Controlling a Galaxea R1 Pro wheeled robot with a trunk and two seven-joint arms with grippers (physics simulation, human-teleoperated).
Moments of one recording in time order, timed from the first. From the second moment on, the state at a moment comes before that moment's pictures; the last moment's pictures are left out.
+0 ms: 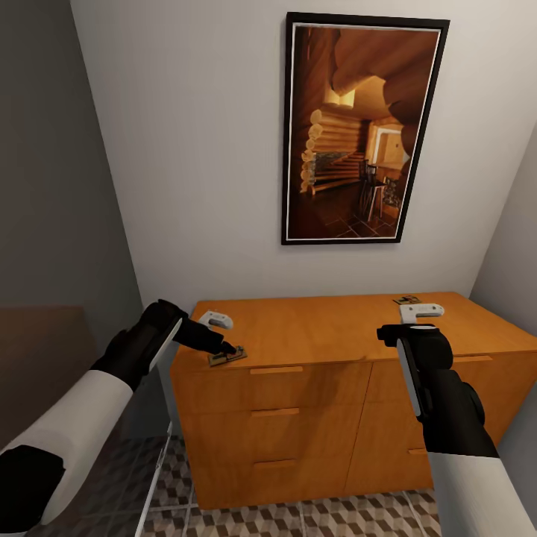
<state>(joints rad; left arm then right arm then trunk) -0.99 0.11 -0.34 -0.89 -0.04 1.04 -0.66 -0.66 -0.03 -0.07 -1.49 0.22 1.04 -0.14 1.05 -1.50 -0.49</state>
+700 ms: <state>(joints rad) -0.99 0.11 -0.35 -0.90 -0.05 1.04 -0.66 -0.66 -0.03 -0.07 -1.49 0.22 1.04 -0.14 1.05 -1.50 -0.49</state>
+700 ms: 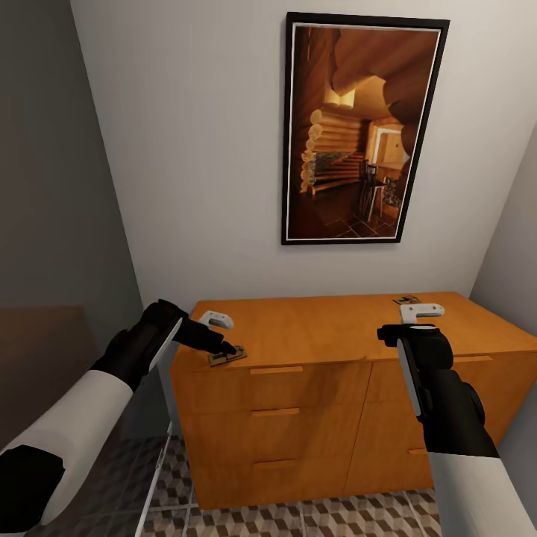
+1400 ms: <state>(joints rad) -0.99 0.11 -0.35 -0.90 -0.05 1.04 -0.66 -0.66 -0.03 -0.07 -1.49 0.22 1.04 -0.14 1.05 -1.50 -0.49</state>
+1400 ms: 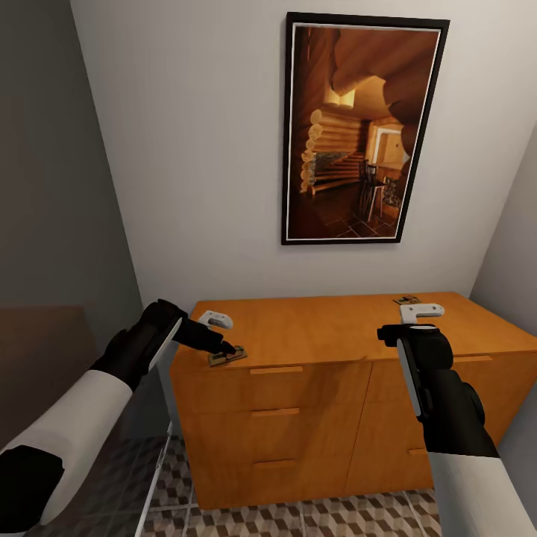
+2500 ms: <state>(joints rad) -0.99 0.11 -0.35 -0.90 -0.04 1.04 -0.66 -0.66 -0.03 -0.07 -1.49 0.22 1.04 -0.14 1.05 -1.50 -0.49</state>
